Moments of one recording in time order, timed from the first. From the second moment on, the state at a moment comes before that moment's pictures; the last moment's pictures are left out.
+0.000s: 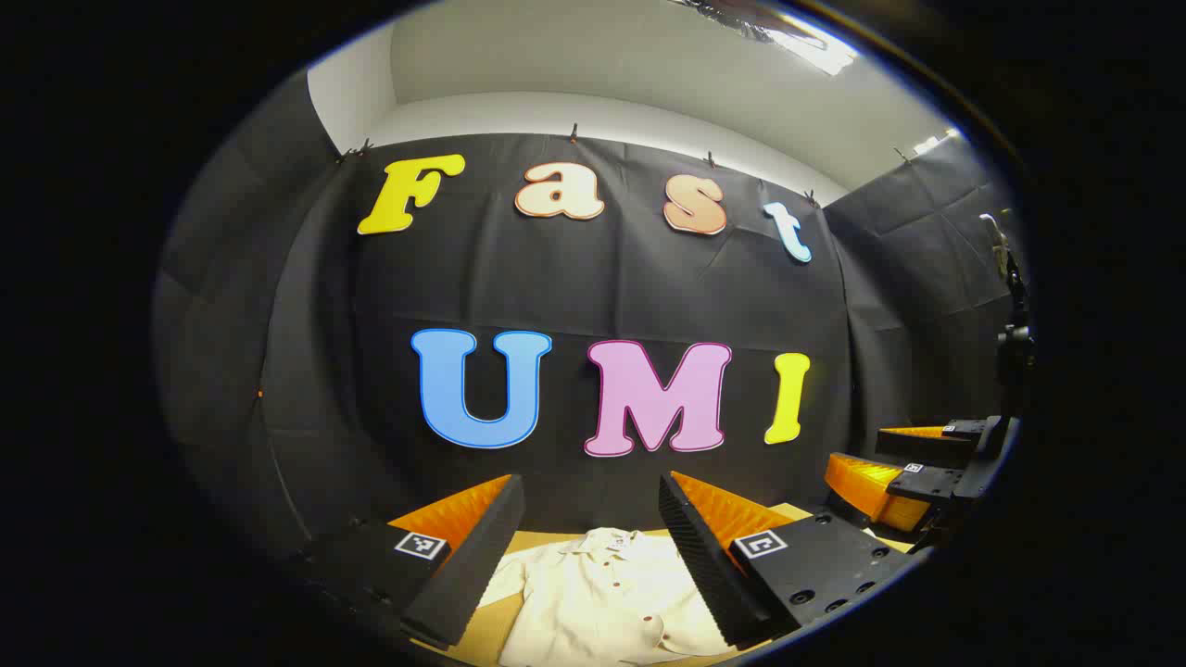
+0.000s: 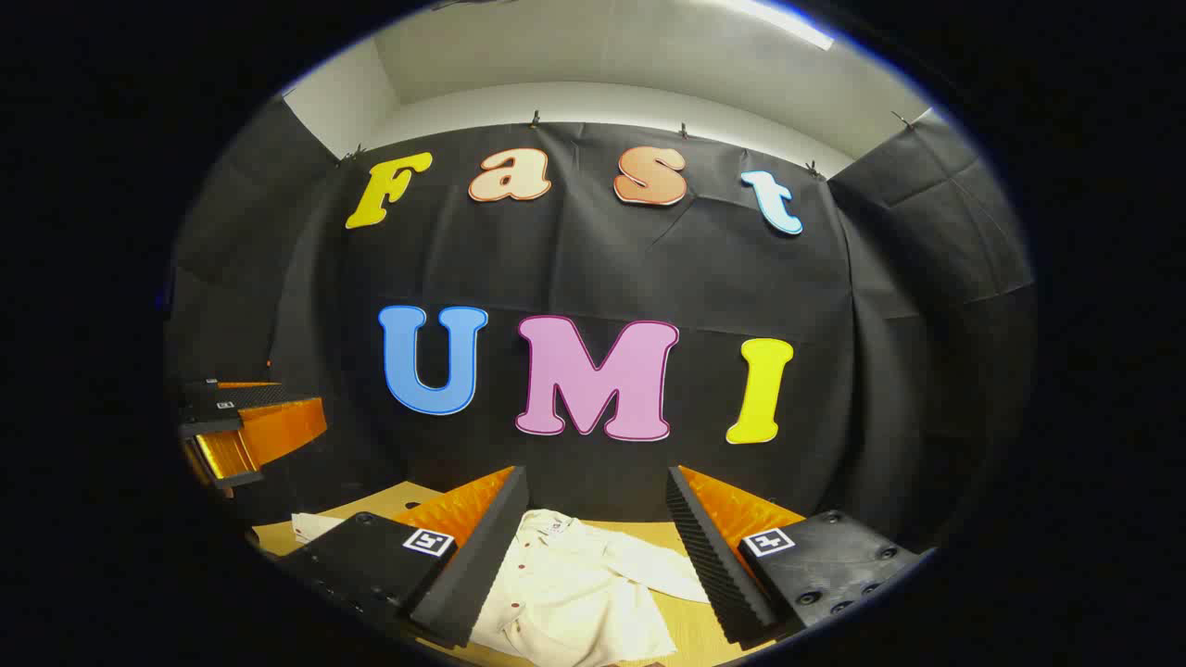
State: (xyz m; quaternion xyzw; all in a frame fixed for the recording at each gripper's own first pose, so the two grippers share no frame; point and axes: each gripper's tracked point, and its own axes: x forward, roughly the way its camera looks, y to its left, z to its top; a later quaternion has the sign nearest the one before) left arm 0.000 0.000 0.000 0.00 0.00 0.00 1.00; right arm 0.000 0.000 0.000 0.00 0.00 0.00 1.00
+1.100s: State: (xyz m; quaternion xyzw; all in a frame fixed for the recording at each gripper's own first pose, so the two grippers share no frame) left arm 0.015 0.012 -0.008 0.00 0.00 0.00 1.00; right arm 0.015 0.004 -0.007 0.00 0.00 0.00 1.00
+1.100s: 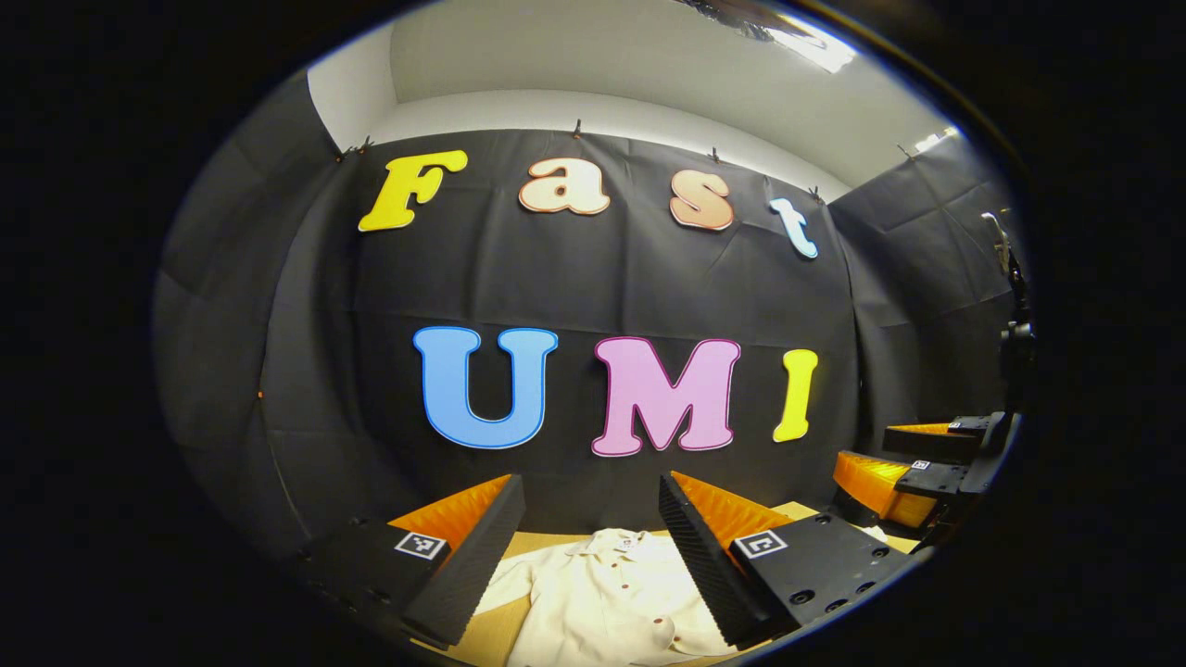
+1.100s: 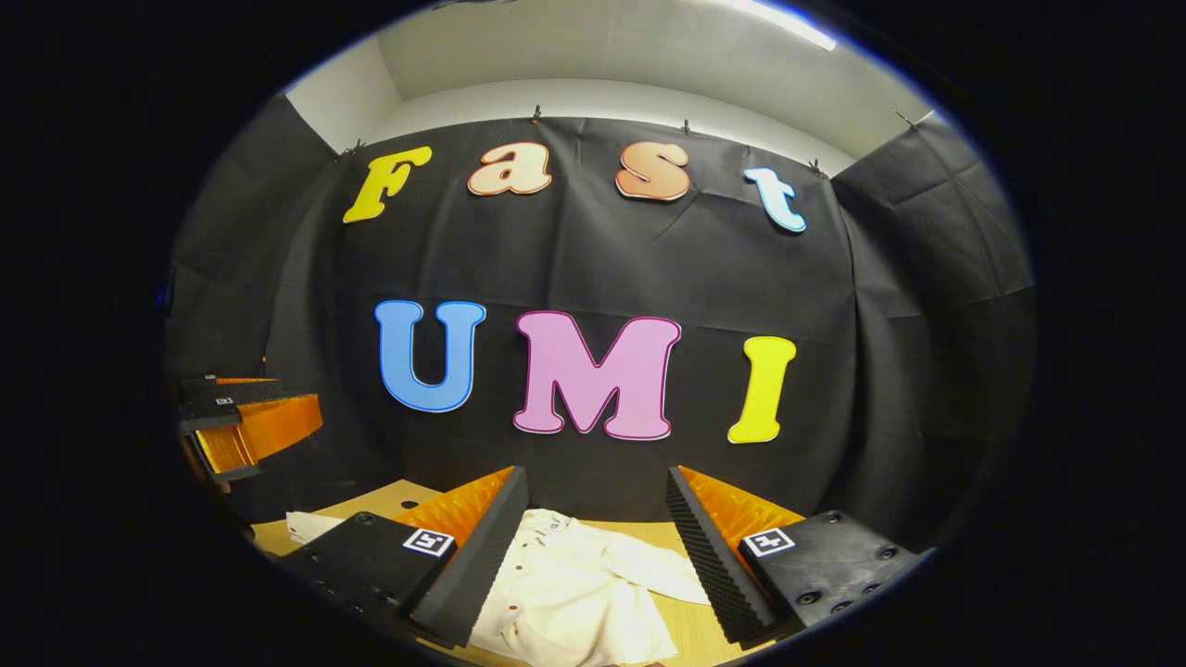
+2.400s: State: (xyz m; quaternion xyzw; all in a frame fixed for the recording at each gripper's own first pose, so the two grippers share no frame) left arm 0.078 -0.002 -0.049 0.01 0.05 0.08 1.00; right arm 0.115 -0.247 -0.284 -0.01 0.30 -0.19 0.93
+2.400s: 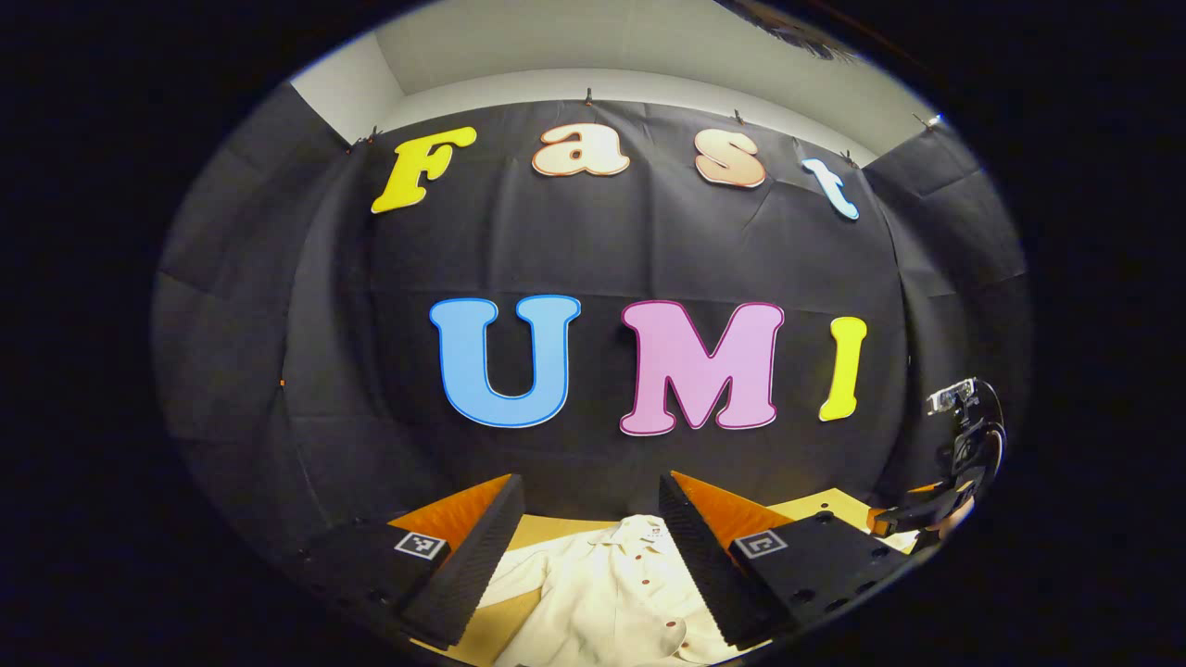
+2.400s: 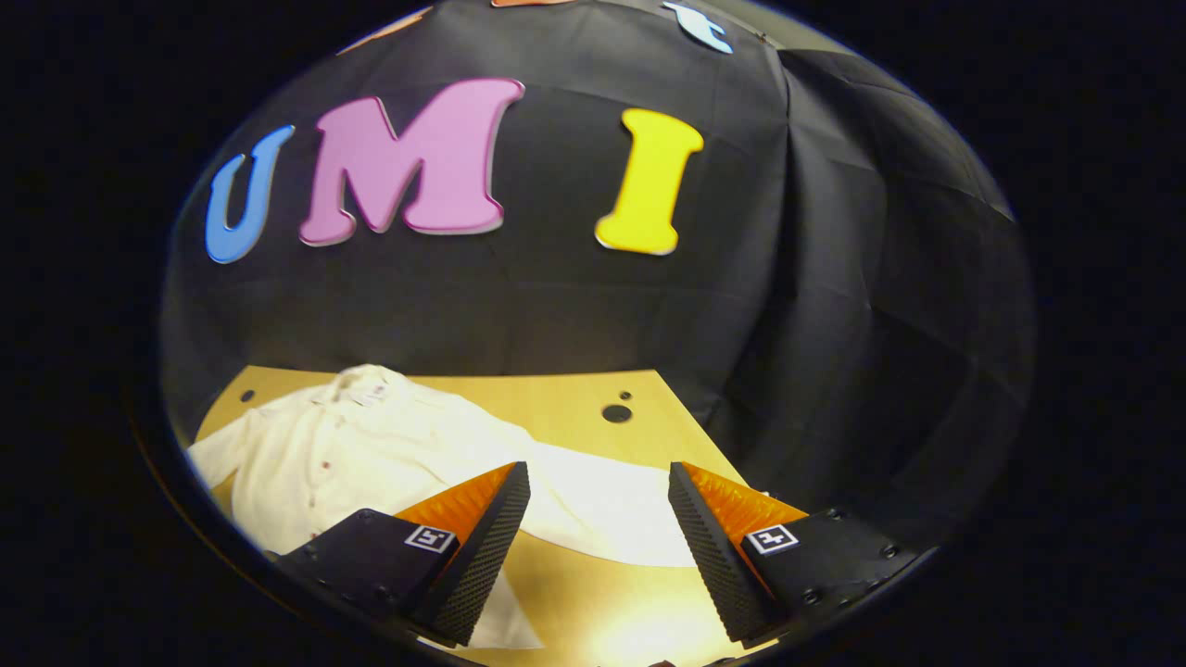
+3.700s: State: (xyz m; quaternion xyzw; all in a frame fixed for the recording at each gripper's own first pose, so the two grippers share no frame) left arm 0.128 -0.078 -0.069 0.01 0.09 -0.01 1.00; right arm 0.072 -0.353 -0.445 0.13 0.50 -0.31 0.79
